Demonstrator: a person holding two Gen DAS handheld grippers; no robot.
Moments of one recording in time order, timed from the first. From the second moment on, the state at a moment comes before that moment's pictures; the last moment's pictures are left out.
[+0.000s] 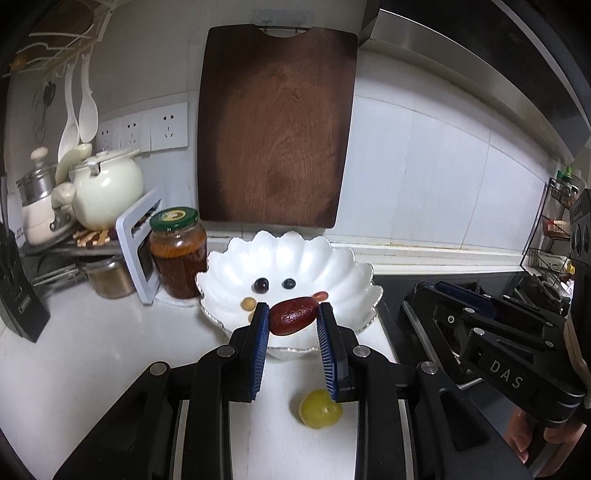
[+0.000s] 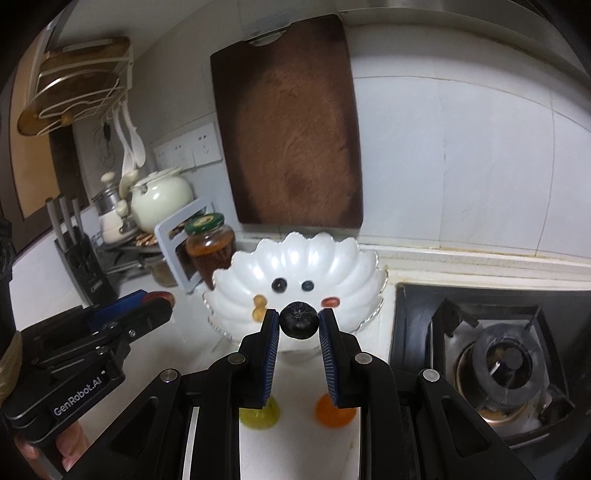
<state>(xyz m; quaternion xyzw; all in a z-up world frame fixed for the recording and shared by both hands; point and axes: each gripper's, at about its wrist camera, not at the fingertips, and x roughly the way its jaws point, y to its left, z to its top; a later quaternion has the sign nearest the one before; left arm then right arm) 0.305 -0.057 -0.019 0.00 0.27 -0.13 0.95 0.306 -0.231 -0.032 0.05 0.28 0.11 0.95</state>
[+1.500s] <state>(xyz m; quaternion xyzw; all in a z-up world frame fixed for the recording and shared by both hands) 0.464 -0.088 -0.043 0.03 0.36 -0.13 0.92 0.469 -0.238 -0.054 0.02 0.38 0.06 0.92</state>
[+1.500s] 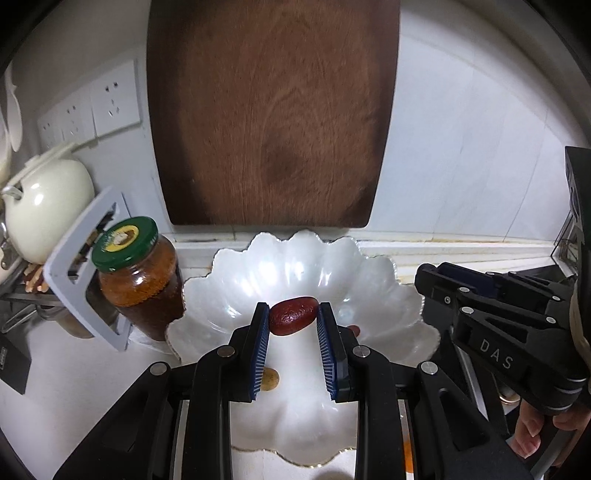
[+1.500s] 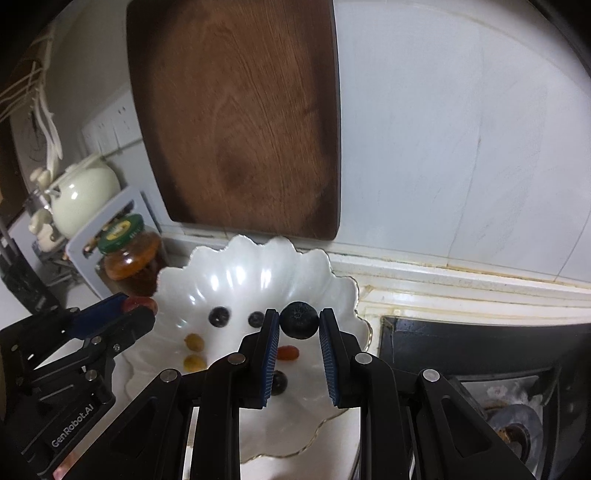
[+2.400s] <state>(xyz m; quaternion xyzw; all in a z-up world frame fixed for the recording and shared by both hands) 0.533 -0.109 -0.102 0.06 0.49 -0.12 0.86 0.521 -0.235 -0.117 -0.01 0.48 0.05 0.88</state>
